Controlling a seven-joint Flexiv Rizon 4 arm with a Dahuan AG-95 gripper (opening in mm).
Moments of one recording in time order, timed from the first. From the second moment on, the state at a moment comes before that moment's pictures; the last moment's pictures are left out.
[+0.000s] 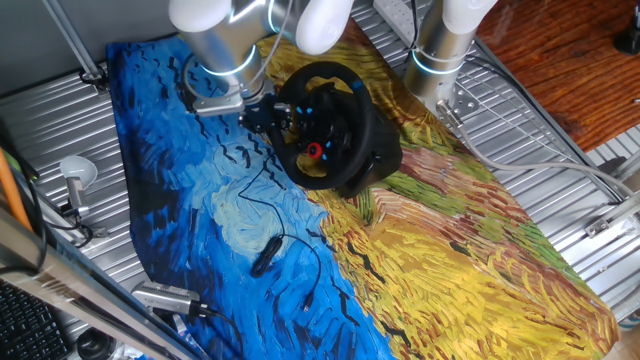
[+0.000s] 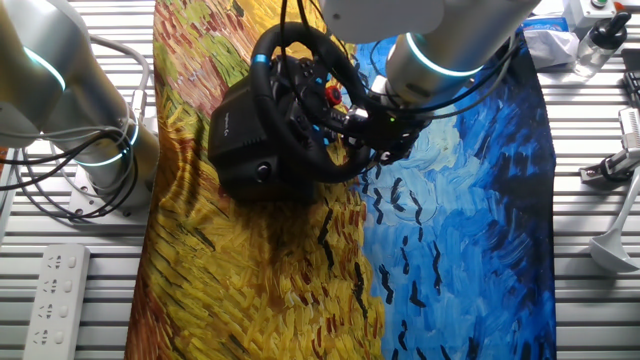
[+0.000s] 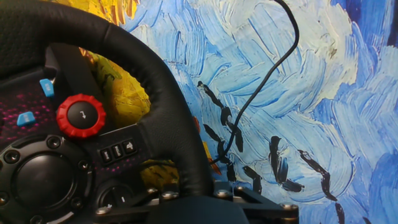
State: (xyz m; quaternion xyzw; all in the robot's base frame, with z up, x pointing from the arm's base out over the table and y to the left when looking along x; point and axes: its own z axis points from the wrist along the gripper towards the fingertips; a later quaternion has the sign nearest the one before) arm 0.432 -0.016 0.097 0.54 -0.83 -0.06 0.10
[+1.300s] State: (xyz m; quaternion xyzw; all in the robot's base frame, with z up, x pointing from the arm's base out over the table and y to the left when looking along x) arm 0.430 -0.021 0.098 0.50 -0.85 -0.07 0.13
